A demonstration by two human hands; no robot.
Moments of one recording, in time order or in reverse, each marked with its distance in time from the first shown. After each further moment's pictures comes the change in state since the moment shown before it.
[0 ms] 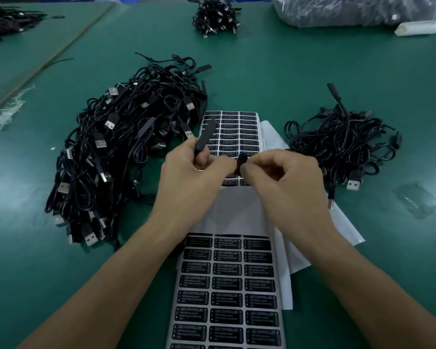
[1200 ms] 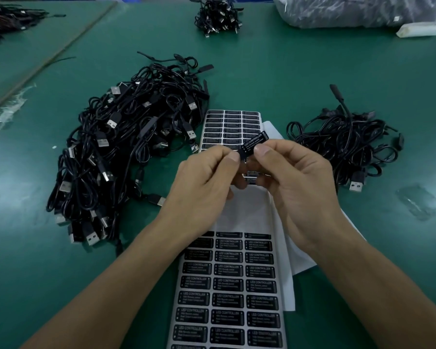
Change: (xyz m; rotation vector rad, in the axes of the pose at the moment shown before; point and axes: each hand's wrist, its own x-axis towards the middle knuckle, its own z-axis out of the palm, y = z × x) left_hand -0.008 0.001 0.000 0.143 -0.224 0.073; right_hand 0.004 0.002 -0.001 0.683 -0.054 0.176
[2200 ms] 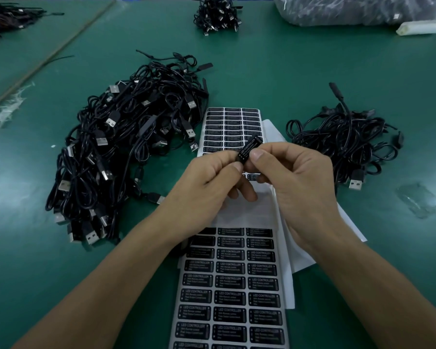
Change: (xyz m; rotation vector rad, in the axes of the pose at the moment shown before) left_hand 0.000 0.006 -0.006 -0.118 -0.247 -0.035; right_hand 0.000 0.000 0.000 -0.235 0.026 -0.110
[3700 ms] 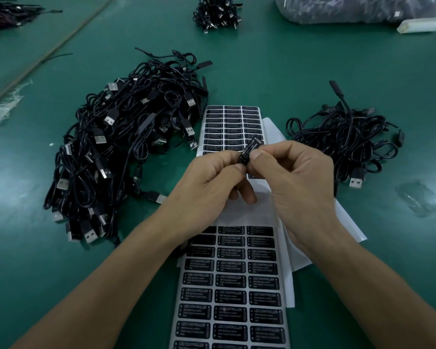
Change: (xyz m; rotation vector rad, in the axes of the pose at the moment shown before) left_hand 0.000 -0.001 0.005 -0.049 0.015 -0.036; right_hand -0.003 0.001 0.005 -0.062 0.090 -0.027
